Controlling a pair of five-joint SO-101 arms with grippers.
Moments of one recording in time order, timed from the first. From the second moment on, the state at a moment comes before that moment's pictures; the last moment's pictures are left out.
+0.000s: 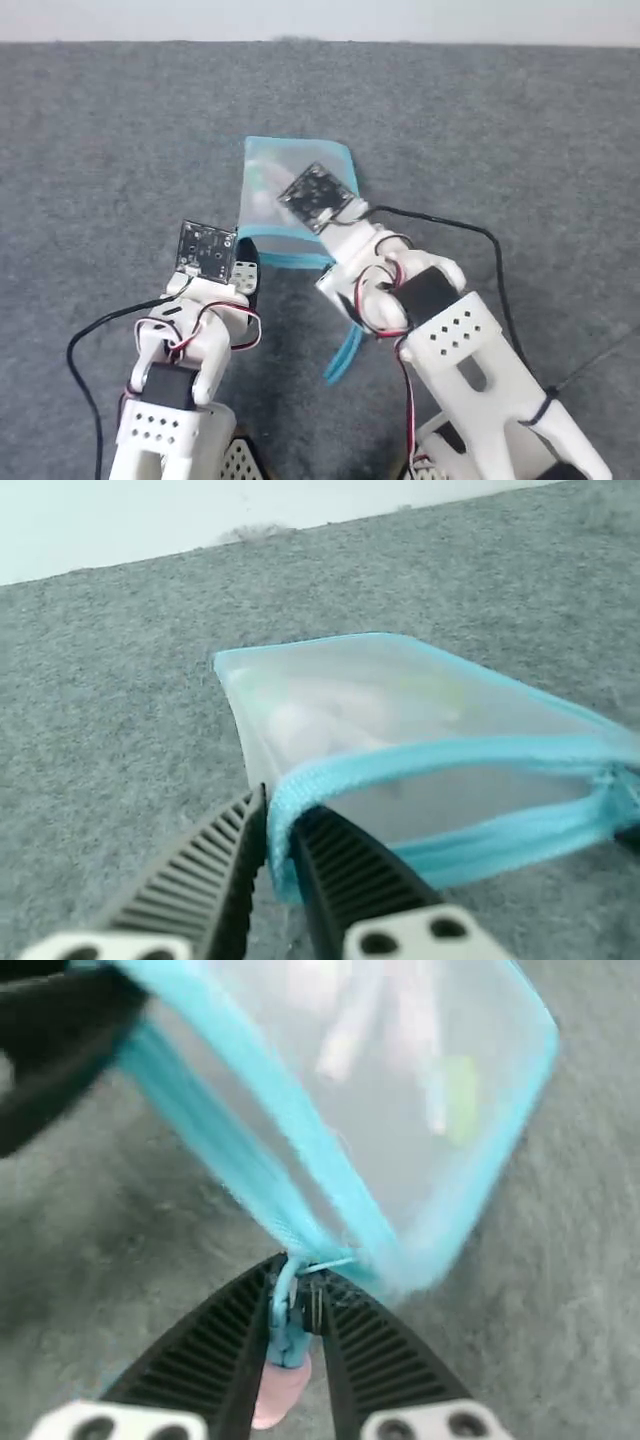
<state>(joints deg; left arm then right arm) 5.4 -83.6 85.4 41.0 0.7 -39.2 -38.2 37.4 64.1 14.6</state>
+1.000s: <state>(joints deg) 4.9 -83.6 85.4 41.0 0.7 -49.1 -45.2 31.6 72.6 16.9</state>
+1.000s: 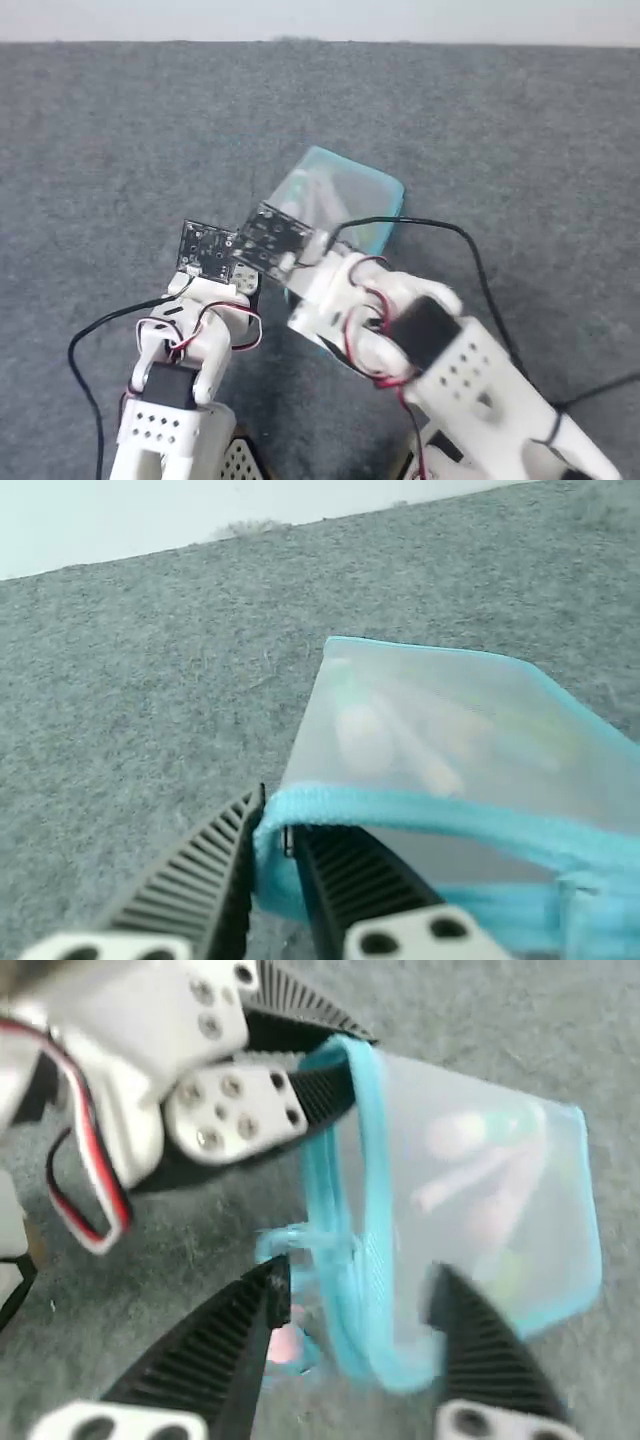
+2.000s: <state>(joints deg) 4.9 -83.6 85.4 41.0 0.7 -39.7 -55.2 62.6 45.9 29.8</state>
